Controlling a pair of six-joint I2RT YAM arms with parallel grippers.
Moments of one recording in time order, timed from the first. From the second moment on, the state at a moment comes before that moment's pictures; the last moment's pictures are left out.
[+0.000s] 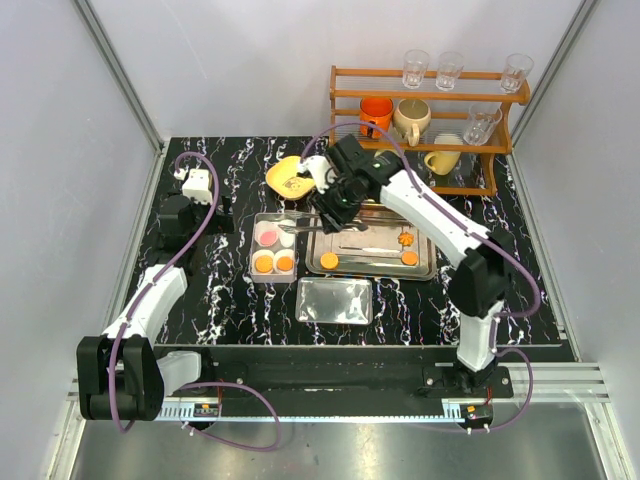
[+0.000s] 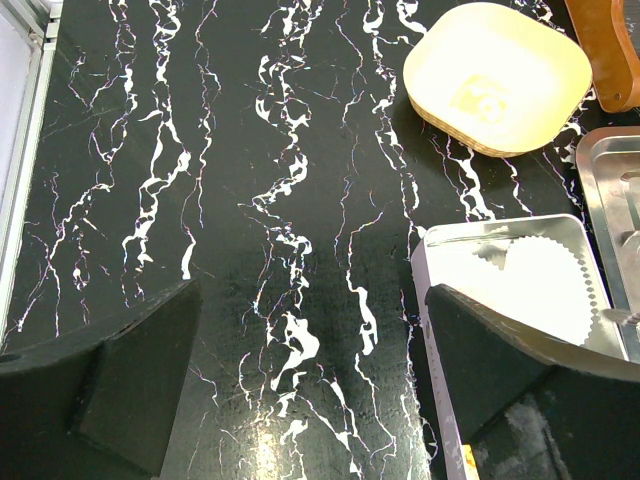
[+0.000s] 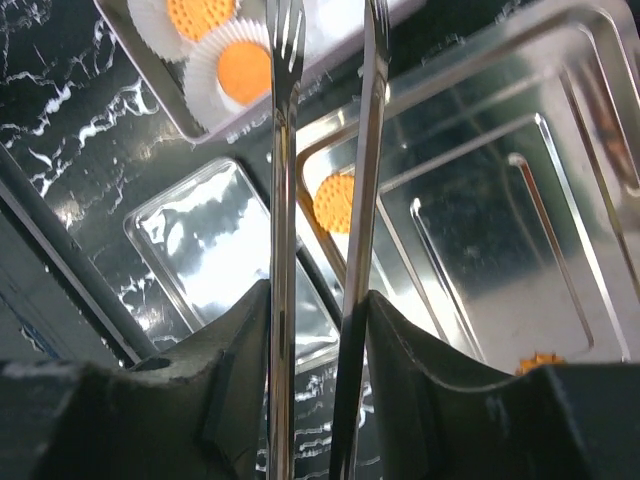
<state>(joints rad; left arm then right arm) -0.01 1.14 0.68 0.12 0.08 0.04 0.69 1.95 1.93 -1.00 -0.27 -0.24</state>
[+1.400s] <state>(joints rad) -0.01 1.14 0.68 0.12 0.08 0.04 0.08 1.31 1.12 -1.02 -0.26 -0.45</state>
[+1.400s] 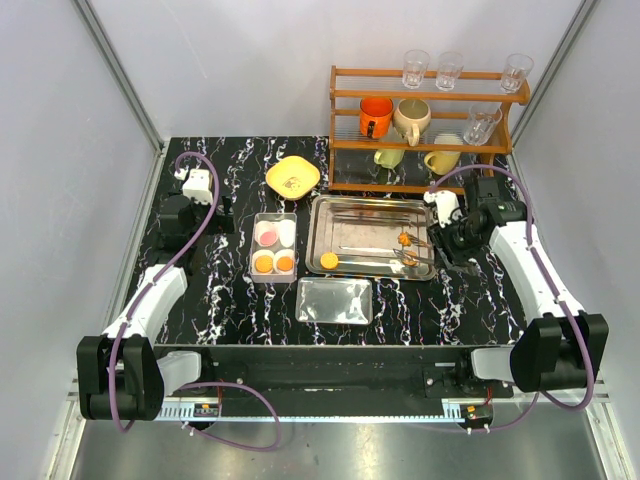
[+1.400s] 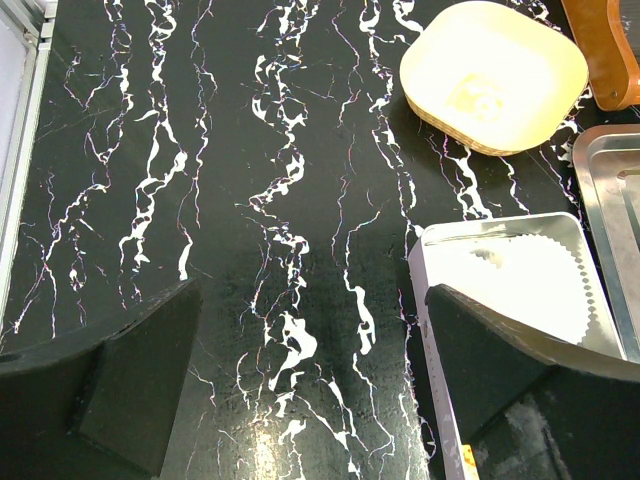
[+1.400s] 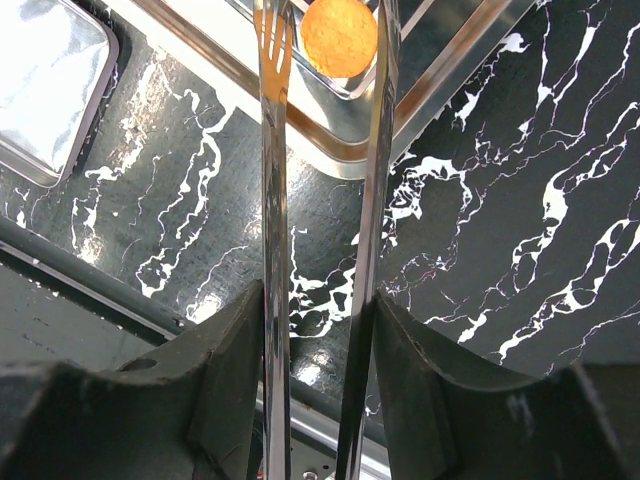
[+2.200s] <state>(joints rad) -0.01 1.15 0.68 0.12 0.08 0.04 -0.05 1.29 1.06 -1.05 -0.35 -0.52</state>
